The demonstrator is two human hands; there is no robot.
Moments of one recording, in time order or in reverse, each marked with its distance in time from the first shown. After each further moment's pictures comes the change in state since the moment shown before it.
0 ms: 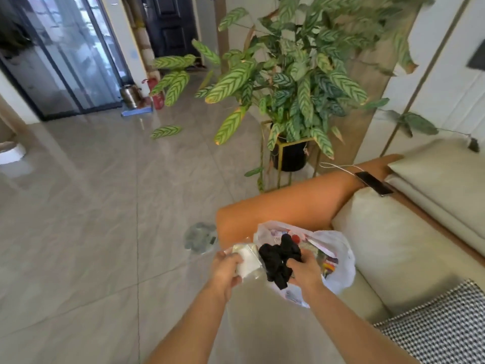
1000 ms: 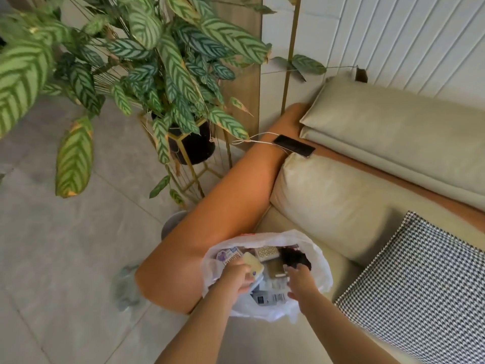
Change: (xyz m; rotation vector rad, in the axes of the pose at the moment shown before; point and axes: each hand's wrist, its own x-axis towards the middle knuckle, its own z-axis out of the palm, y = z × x) left_hand 0.180 0.021 0.181 0.751 -0.380 -0.362; right_hand 0.137 0.026 -0.034 0.144 0.413 0.418
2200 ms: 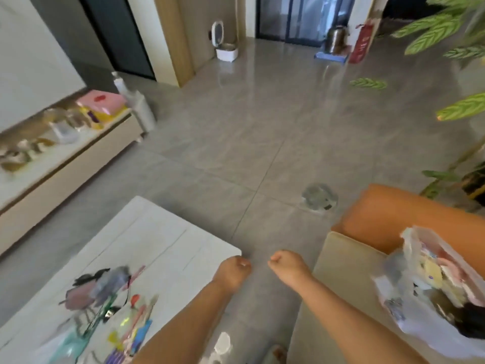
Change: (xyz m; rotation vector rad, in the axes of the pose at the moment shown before) left_hand -0.269 -0.504 -0.005 -0.459 0.761 0.059; right_hand -0.299 0.260 0.055 -1.586 -0.970 -1.115
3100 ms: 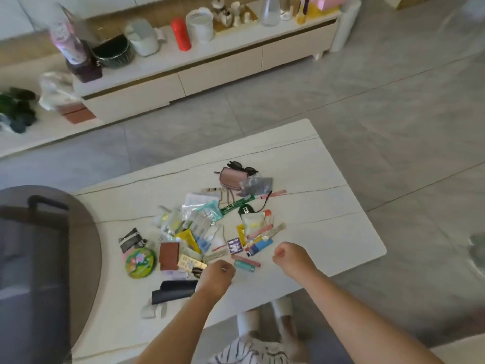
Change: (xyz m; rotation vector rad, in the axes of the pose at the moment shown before) left_hand -0.156 -0.417 -0.120 -0.559 0.383 -0.628; right_hand -0.052 -0.241 0.363 -0.506 -0.513 -0.346
